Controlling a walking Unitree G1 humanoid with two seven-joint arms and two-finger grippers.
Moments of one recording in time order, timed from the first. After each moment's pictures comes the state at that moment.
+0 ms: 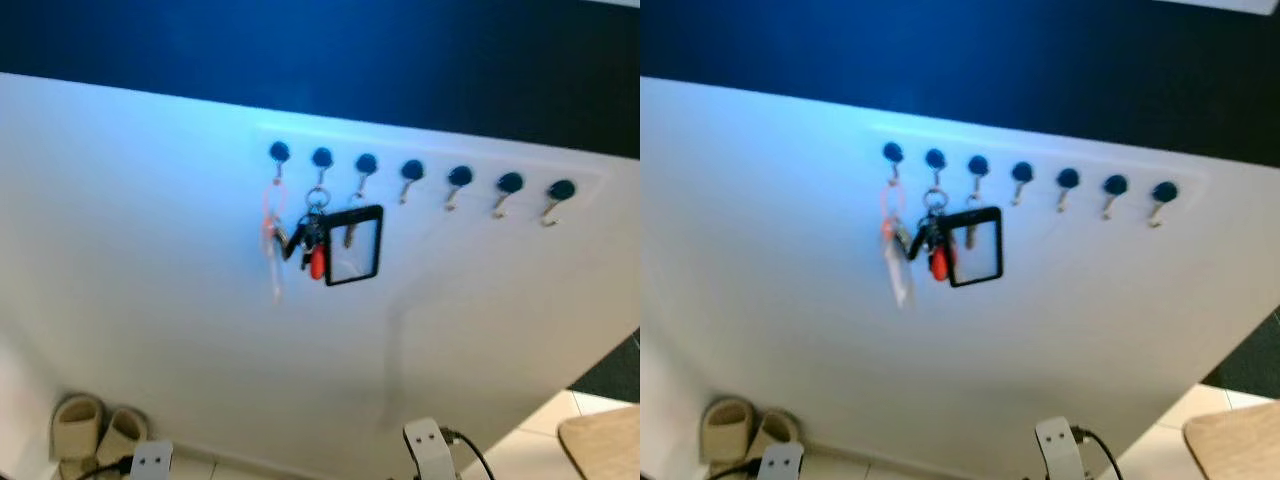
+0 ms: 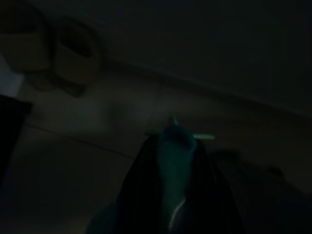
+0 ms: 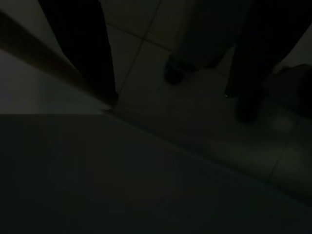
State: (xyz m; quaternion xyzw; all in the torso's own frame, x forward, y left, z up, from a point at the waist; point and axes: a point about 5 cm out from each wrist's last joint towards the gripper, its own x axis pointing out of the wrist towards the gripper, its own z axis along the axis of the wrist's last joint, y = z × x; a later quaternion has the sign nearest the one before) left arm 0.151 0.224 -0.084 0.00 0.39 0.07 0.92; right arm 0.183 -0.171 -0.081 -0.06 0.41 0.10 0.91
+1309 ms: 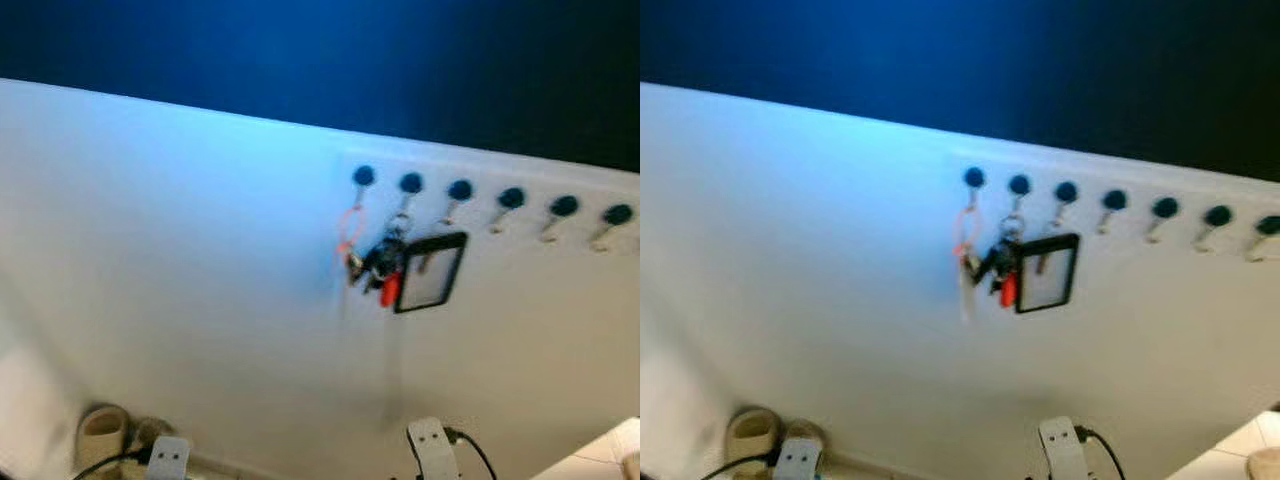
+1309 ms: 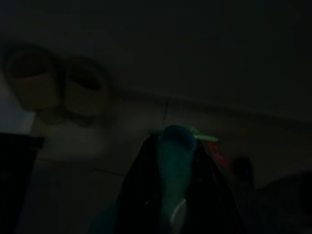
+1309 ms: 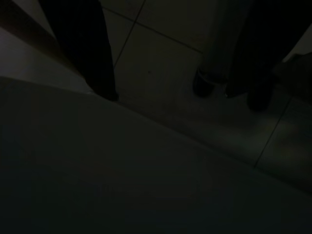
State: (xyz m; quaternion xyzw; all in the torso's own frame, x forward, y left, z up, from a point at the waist) left arm 0.153 0.208 -0.082 0.04 0.37 0.00 0.93; right arm 0.179 -0.173 -0.083 -0.06 0.41 0.09 0.90
